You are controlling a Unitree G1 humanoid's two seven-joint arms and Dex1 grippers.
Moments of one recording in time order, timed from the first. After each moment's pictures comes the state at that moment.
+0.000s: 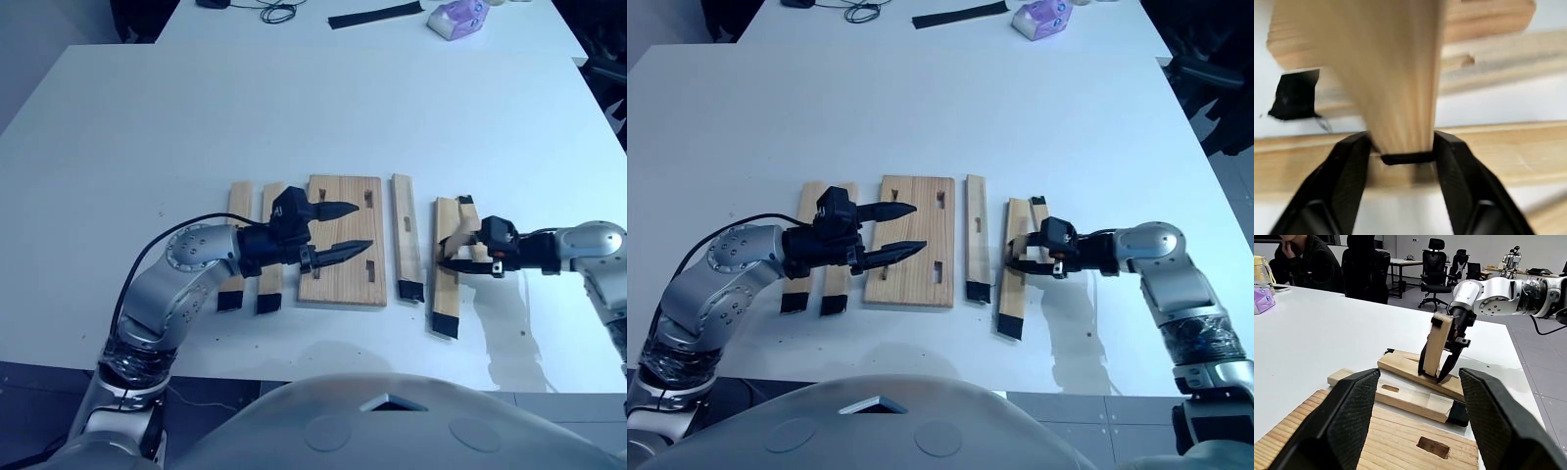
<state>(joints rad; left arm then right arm) -0.05 0.54 -0.18 -0.56 -0.60 0.53 -0.83 -0.02 -0.83 0.14 0.09 0.24 0.03 1.23</state>
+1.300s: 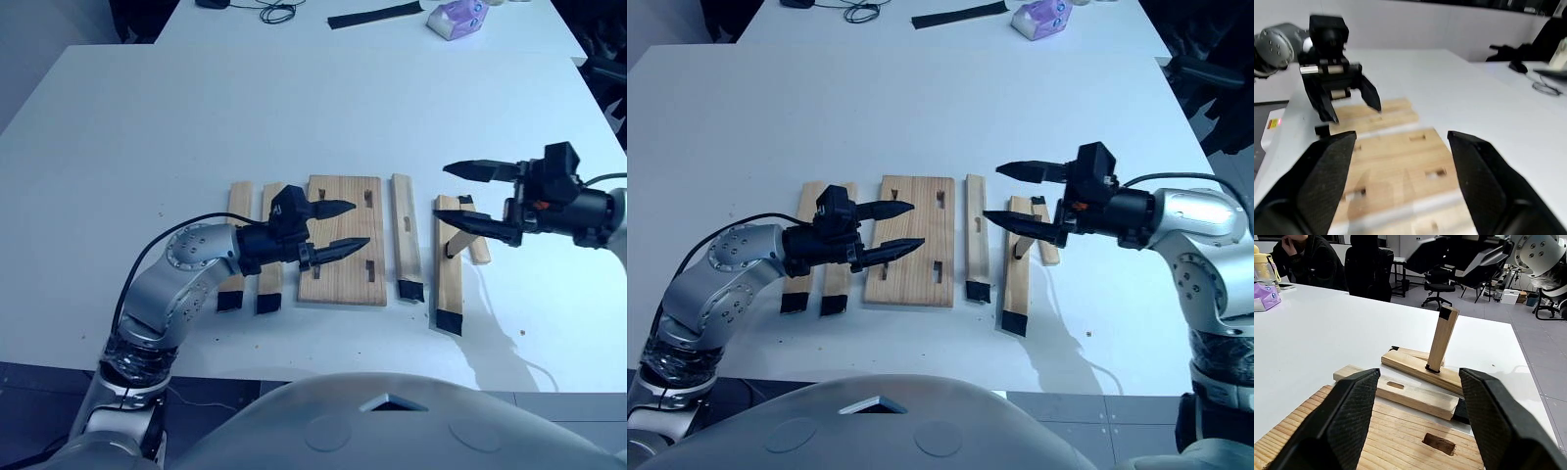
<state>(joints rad) -0.05 0.54 -0.18 -0.54 -0.58 0.53 -0.83 -0.06 -0.81 -0.14 -0.44 0.72 0.49 1.07</state>
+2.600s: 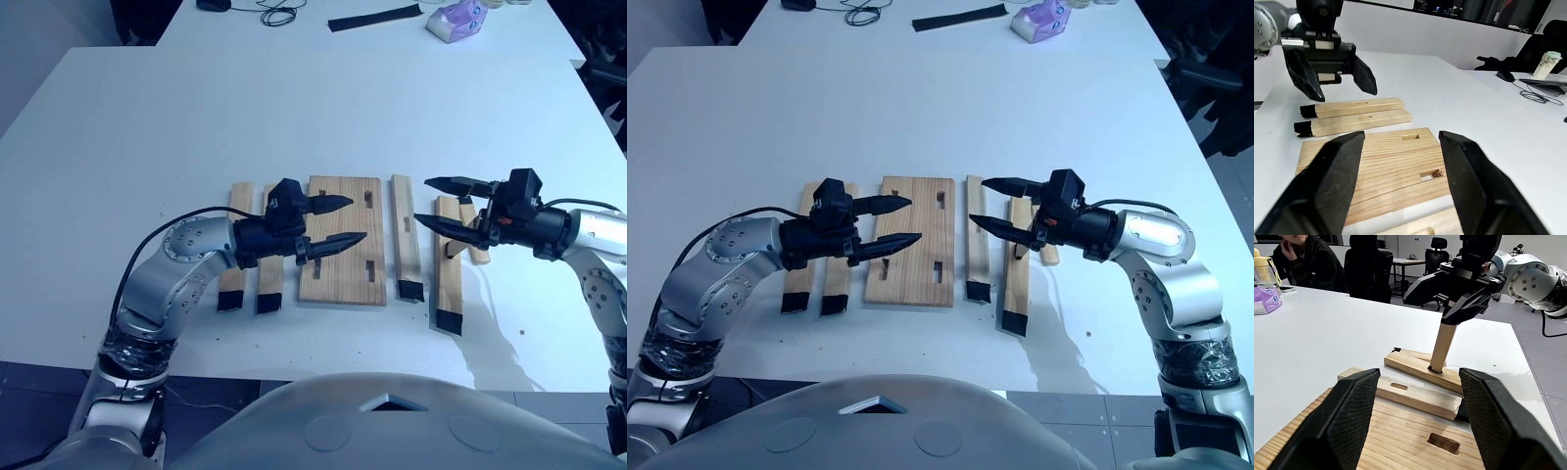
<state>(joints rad) -0.08 0.54 -0.16 -0.51 -0.59 0.53 -0.86 0.02 -0.75 -0.05 -0.34 0.62 0.27 1.02</state>
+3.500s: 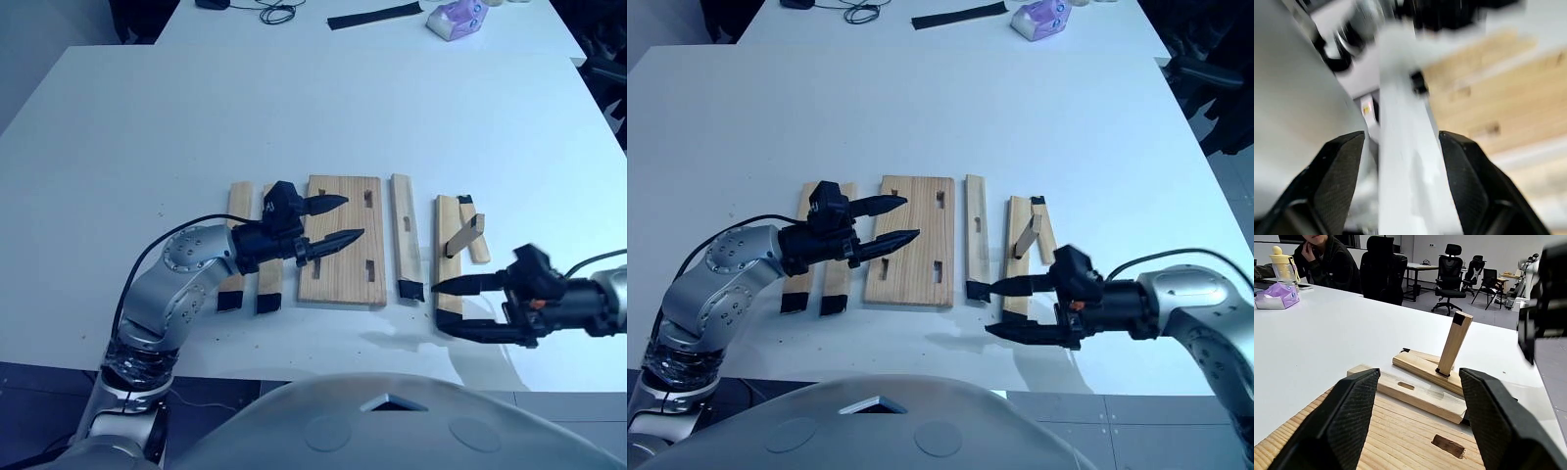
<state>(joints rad) -0.02 0.51 -0.14 -0.54 -0.59 0.52 -0.79 0.41 -1.02 -0.13 -0.59 0.73 0.55 1.24</state>
